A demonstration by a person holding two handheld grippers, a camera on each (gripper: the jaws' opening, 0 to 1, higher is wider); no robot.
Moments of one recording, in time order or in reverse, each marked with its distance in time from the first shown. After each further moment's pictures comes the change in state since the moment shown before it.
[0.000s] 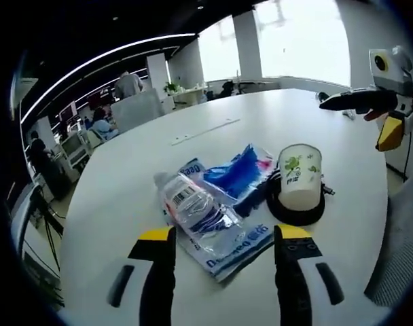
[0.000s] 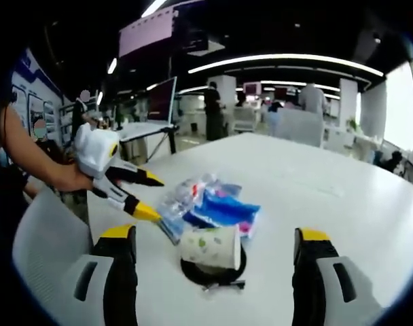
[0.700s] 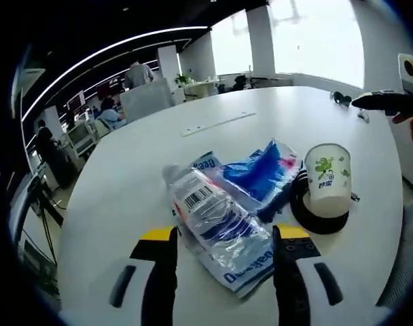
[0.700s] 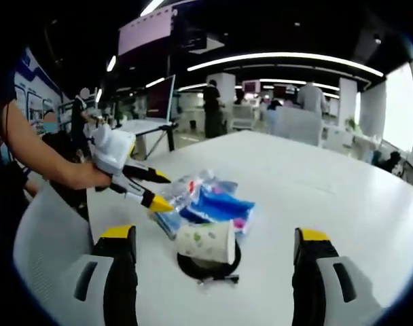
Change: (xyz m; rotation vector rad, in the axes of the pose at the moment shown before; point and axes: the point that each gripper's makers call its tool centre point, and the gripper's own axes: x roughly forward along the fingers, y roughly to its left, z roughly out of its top) left arm 0.023 0.024 -0.004 -0.052 0.039 0.060; right arm -0.008 -0.006 -0.001 -0.009 0.019 -0.006
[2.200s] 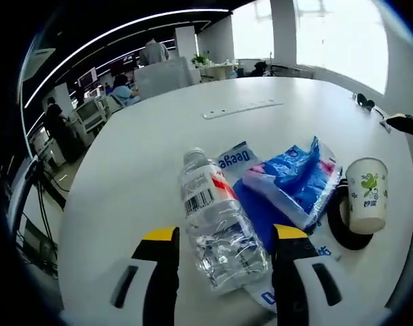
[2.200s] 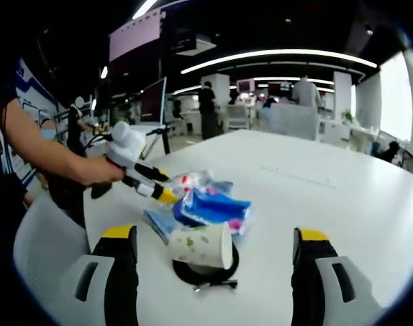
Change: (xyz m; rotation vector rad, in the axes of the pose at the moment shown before) left arm 0.035 0.044 0.001 -0.114 0.121 0.060; right arm 0.013 -0.012 -0.003 0.061 -0.009 -0.007
